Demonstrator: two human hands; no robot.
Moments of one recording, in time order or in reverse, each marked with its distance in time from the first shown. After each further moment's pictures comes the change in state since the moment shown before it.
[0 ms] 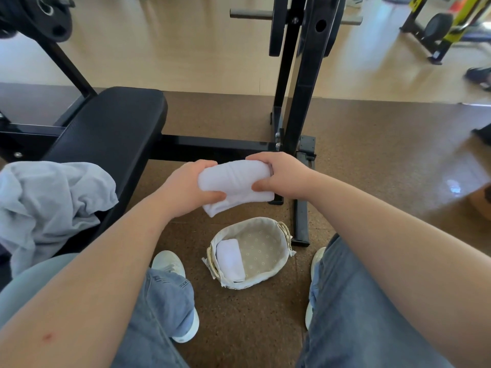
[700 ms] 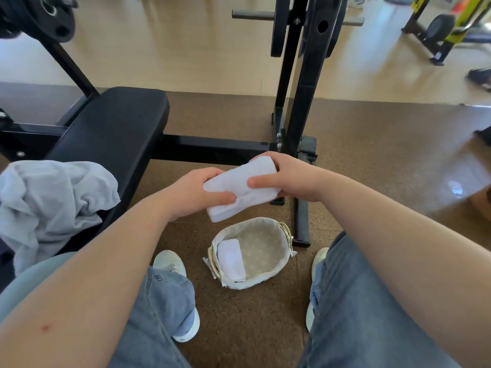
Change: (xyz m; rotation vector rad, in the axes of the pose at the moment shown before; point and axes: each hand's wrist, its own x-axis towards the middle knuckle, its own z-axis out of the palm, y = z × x) left_hand -0.009 0.004 -0.001 -0.307 -0.191 0.004; right_hand -0.006 0.003 -0.007 0.403 -0.161 0.133
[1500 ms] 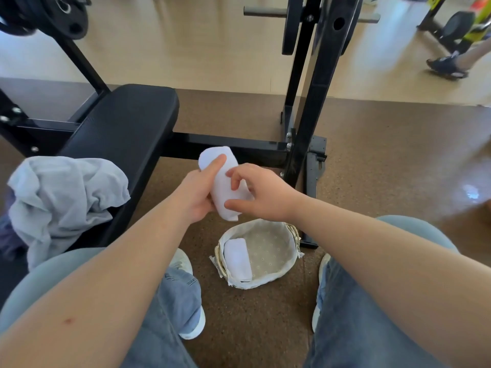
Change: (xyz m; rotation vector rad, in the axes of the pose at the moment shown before) left_hand 0.017 -0.007 0.010 -0.888 0.285 -0.434; right_hand 0.010 -0.007 0.063 -0.447 0.113 -0.361
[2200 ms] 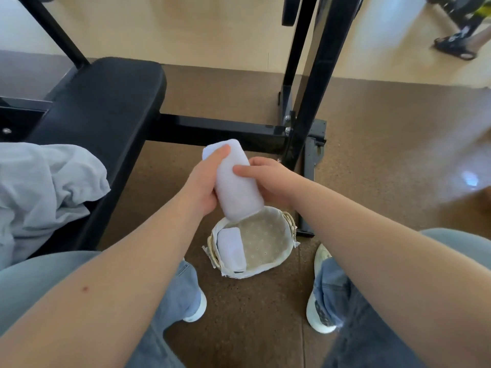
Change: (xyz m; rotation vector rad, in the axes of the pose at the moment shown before) left_hand 0.046 -0.021 0.026 -0.160 -0.038 -0.088; right_hand 0.033 0.055 0.009 0.833 -0.067 0.600
